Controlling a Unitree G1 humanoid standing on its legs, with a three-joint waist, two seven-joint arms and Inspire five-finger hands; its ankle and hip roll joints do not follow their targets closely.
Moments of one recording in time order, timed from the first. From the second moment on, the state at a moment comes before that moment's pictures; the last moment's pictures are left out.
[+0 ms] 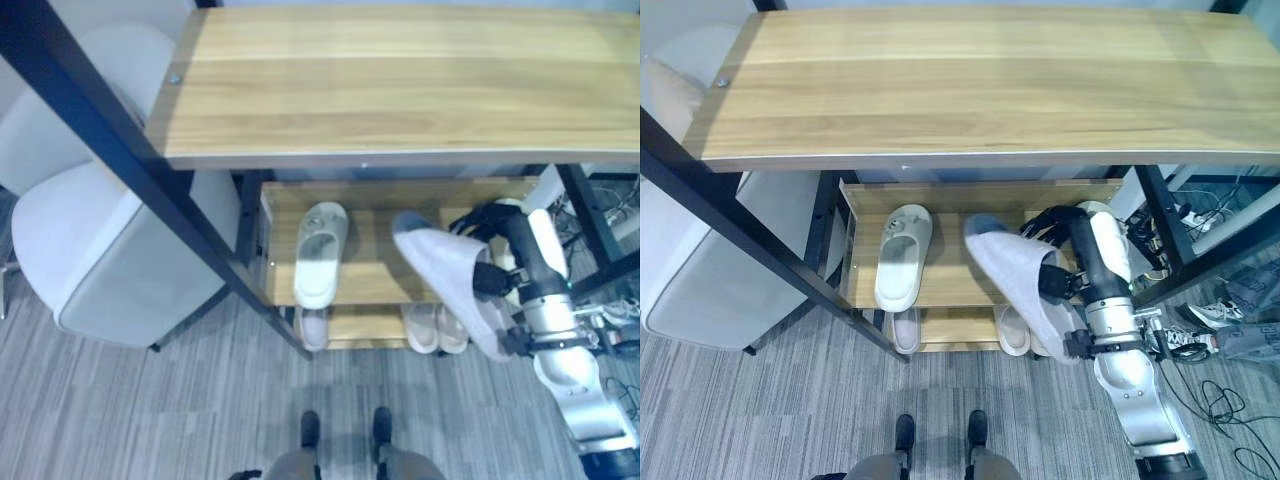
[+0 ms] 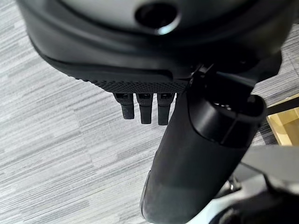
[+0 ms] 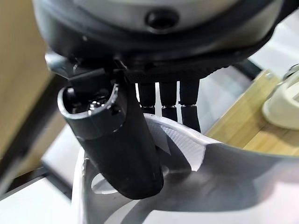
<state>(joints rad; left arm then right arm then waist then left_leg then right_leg) 0.06 0.26 -0.17 1.22 0.05 -0.07 0.00 0.02 -0.59 0.00 -0.19 -0.14 -0.23 -0.12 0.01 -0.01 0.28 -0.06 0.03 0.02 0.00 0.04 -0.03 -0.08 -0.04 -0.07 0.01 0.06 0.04</state>
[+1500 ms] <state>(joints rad) 0.03 0.33 -0.19 0.57 -0.84 -0.29 0.27 -1.12 -0.76 0.44 0.57 -0.03 -0.14 -0.62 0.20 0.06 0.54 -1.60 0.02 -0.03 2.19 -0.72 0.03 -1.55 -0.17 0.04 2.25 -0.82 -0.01</state>
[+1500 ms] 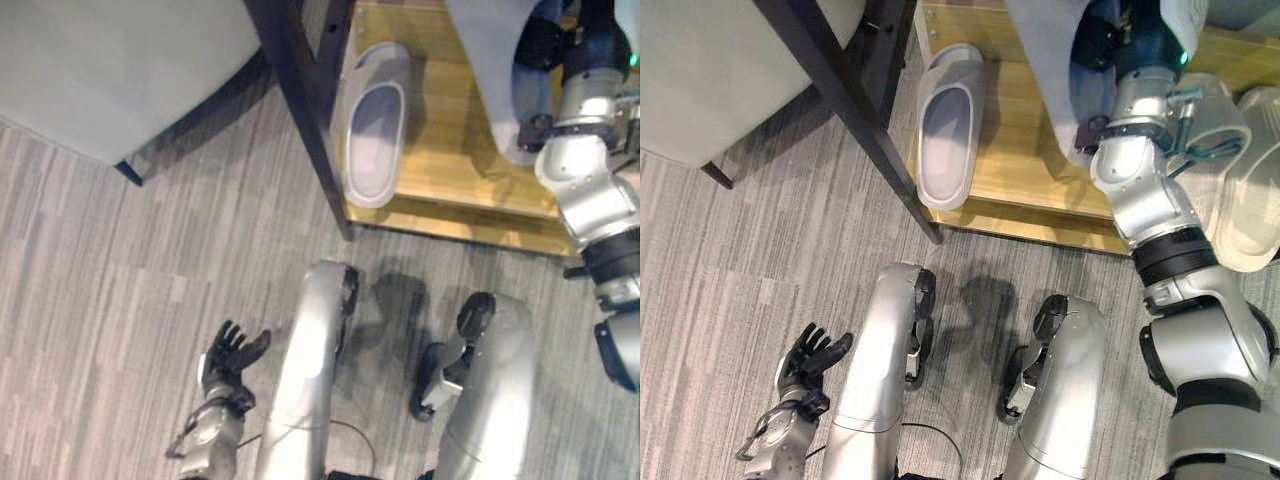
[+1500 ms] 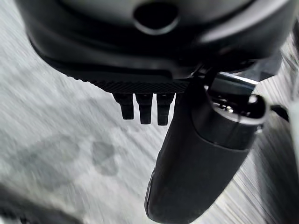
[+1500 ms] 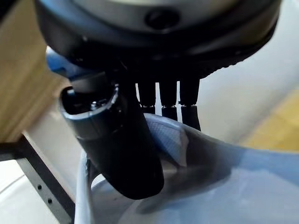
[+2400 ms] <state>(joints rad) -0.07 0.33 -0.19 0.73 -0.78 -0.31 0.27 -1.08 -0.60 0.42 0.64 -0.07 -0.13 -0.62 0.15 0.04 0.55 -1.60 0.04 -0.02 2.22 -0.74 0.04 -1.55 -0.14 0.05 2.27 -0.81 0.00</state>
